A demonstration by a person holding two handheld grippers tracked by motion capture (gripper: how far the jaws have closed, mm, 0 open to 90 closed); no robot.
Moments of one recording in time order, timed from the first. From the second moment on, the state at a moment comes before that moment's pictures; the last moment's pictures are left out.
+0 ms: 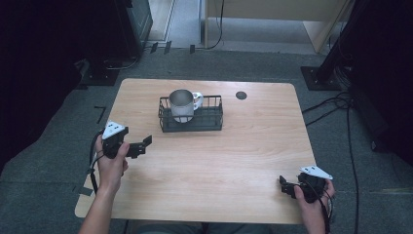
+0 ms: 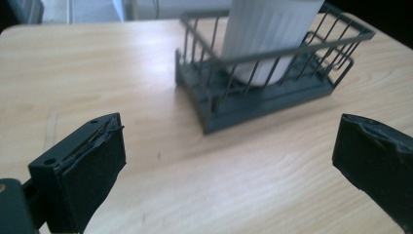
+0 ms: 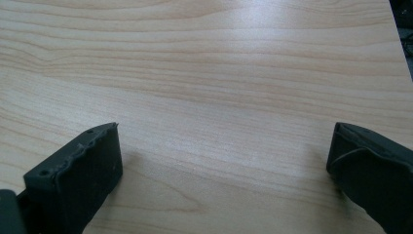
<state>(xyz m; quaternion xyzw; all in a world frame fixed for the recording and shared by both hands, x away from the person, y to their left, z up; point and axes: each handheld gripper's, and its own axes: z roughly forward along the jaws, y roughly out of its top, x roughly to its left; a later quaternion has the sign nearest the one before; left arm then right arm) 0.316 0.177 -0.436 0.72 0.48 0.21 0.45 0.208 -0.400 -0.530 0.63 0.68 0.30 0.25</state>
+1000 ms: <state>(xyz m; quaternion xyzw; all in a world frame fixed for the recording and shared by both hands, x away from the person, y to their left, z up) 0.245 0.222 -0.518 0.73 0.56 0.22 0.33 0.208 -0.400 -0.530 0.63 0.68 0.30 0.25</state>
